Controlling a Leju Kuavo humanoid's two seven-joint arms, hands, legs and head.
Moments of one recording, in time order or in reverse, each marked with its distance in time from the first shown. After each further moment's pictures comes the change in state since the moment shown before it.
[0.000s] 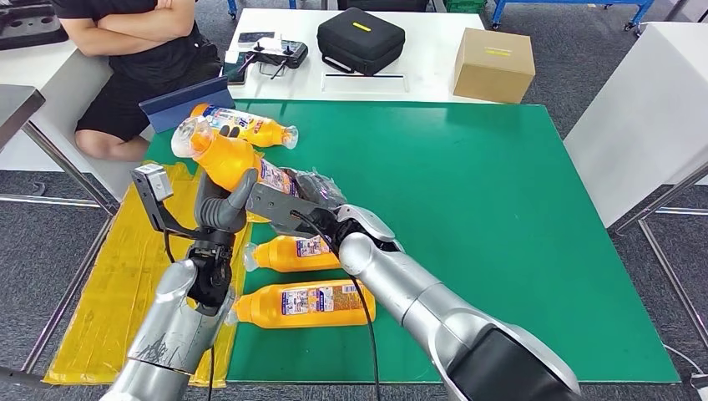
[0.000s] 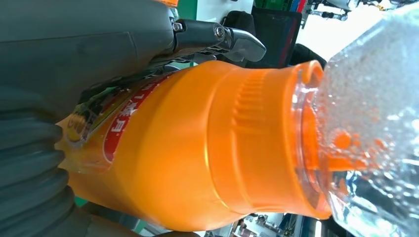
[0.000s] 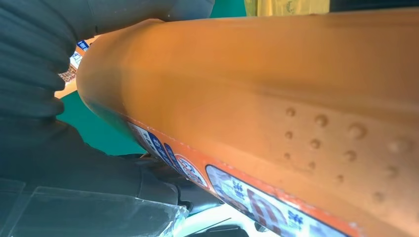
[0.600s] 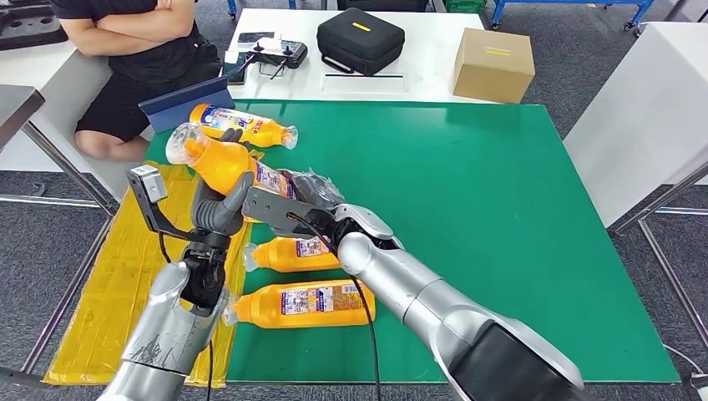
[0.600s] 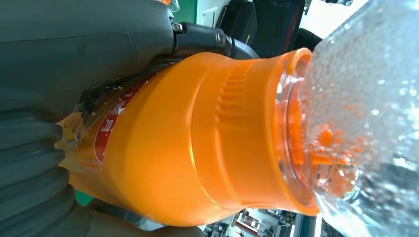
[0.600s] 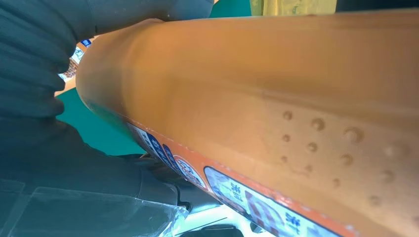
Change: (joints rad) left arm 0.010 0.008 0.022 -0.006 0.023 -0.082 0.019; right arm -0.027 -0.013 0.089 0.002 -0.054 0.004 0.014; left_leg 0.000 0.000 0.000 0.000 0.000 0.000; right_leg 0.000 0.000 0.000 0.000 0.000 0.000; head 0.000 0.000
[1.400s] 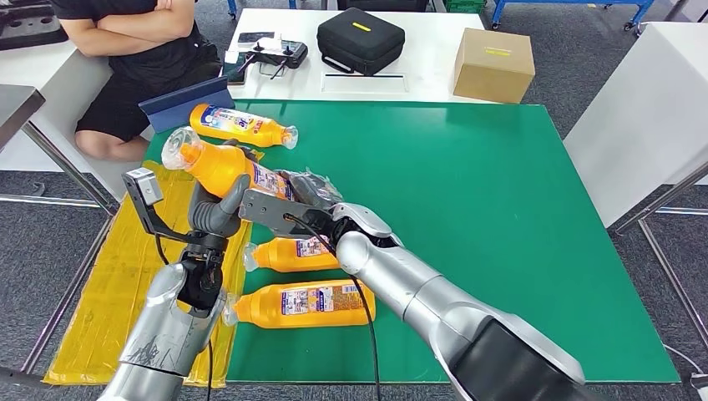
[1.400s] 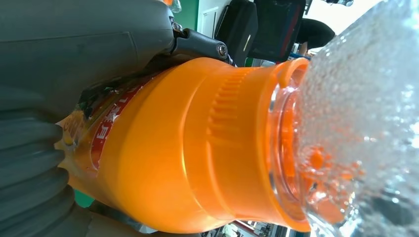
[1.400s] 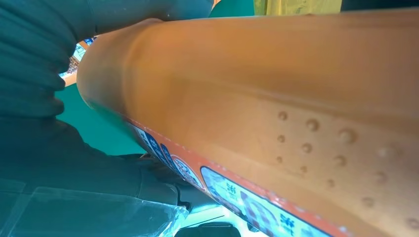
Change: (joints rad) left arm 0.008 0.002 0.010 0.000 0.014 -0.019 0.001; right arm -0.020 -0.003 0.053 0.010 -0.022 -0.005 0.010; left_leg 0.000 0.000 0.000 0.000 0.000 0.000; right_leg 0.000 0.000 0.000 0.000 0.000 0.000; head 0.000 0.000
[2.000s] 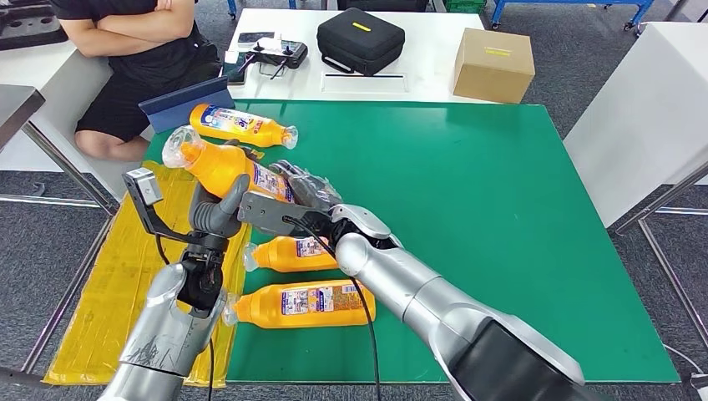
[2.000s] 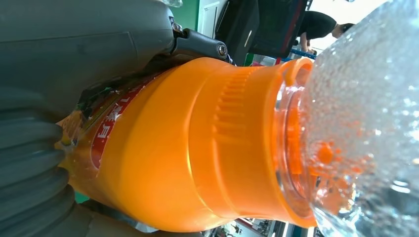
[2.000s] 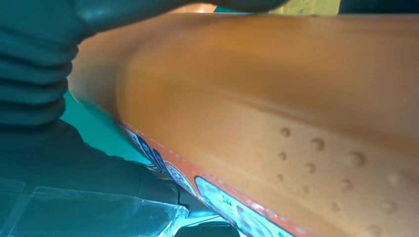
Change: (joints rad) left arm 0.002 0.002 0.000 -0.002 0.014 -0.009 0.004; right arm 0.004 0.000 0.000 -0.001 0.016 -0.002 0.013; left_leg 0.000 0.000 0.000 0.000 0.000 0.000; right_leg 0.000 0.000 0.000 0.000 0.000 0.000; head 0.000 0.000
